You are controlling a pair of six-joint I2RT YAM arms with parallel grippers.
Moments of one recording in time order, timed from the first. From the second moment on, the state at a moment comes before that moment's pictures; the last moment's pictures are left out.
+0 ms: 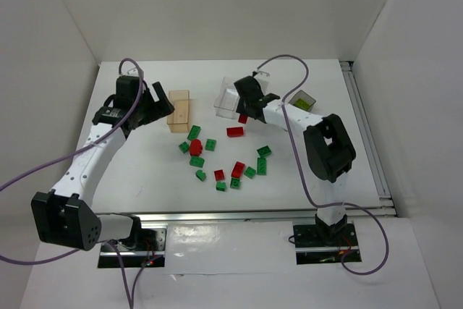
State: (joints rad) left arm -0.14 1.27 1.17 -0.57 -0.01 -0.53; right arm 0.56 1.96 1.41 -0.31 0.39 0.71
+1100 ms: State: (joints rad) left arm -0.30 1.40 1.11 -0.68 -0.11 -0.53; right arm 0.60 1.88 1.30 -0.24 0.19 0.50
